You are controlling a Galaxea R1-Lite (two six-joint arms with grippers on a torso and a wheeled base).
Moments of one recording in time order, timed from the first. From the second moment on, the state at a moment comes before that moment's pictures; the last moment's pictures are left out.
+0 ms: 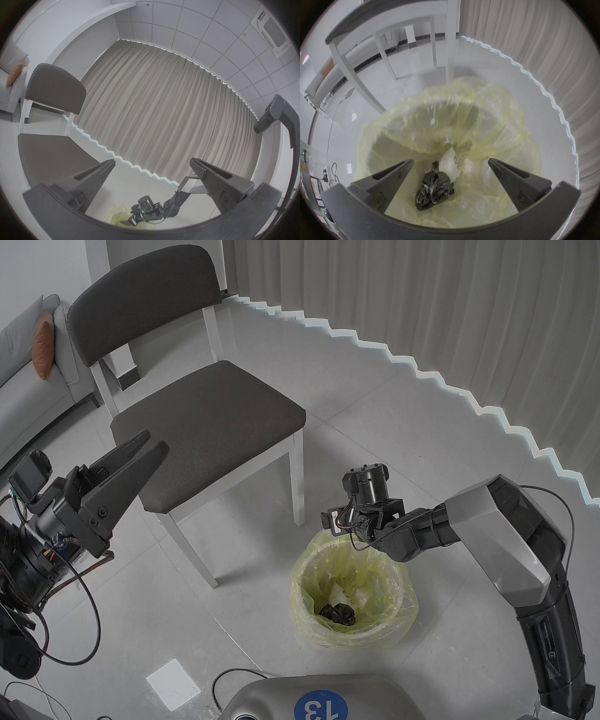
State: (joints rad) left arm -0.32 1.38 -0.33 -1.49 -0.52 -0.41; right arm 0.52 2.56 -1.75 -0.34 -0.33 0.08
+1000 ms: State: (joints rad) left arm -0.36 1.58 -0.32 -1.55 -0.47 -0.44; right arm 0.56 2.33 -1.53 -0.32 -0.44 0.13
